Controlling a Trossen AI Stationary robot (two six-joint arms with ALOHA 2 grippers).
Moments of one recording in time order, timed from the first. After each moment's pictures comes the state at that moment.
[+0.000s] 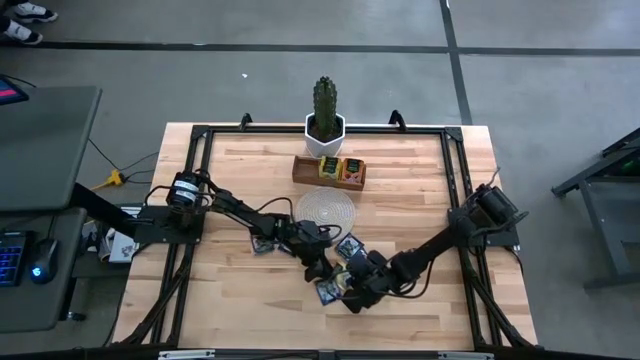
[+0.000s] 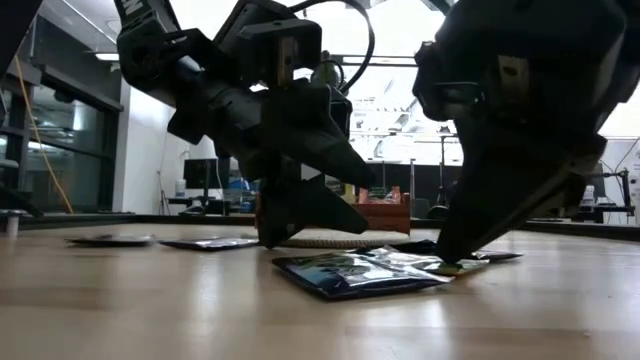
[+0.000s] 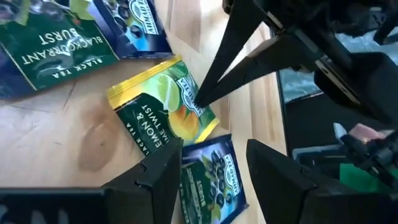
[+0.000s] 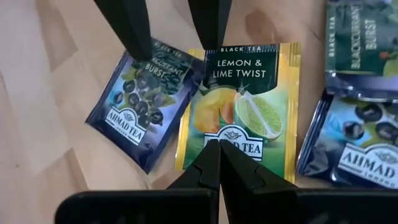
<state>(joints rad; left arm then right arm) -0.18 1.99 0.93 0.55 0.39 -0.77 0.54 1.91 1.03 -0.17 0.35 1.14</state>
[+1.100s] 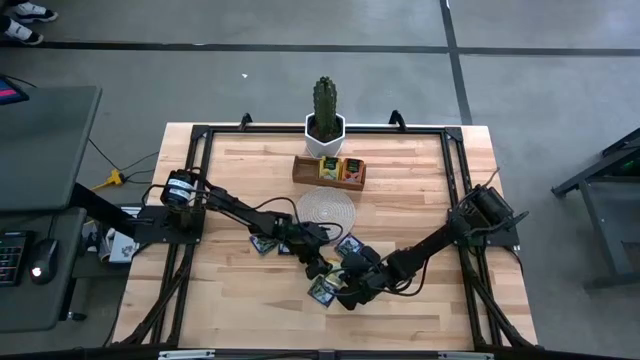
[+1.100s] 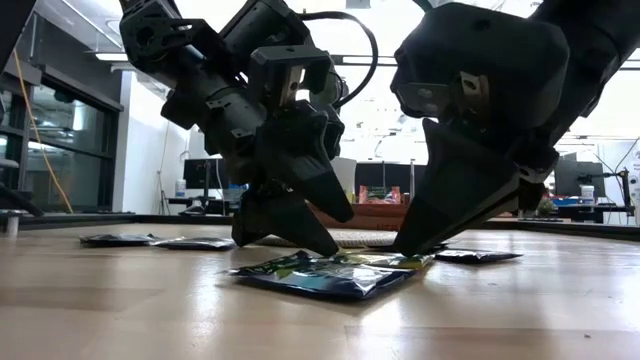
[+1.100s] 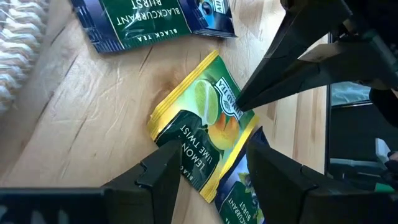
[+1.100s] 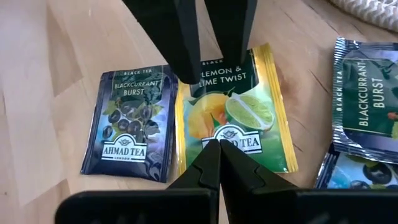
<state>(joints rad) -0.18 1.99 0.93 0.29 0.30 -0.82 0.52 1.93 1.03 -0.05 0.39 1.03</state>
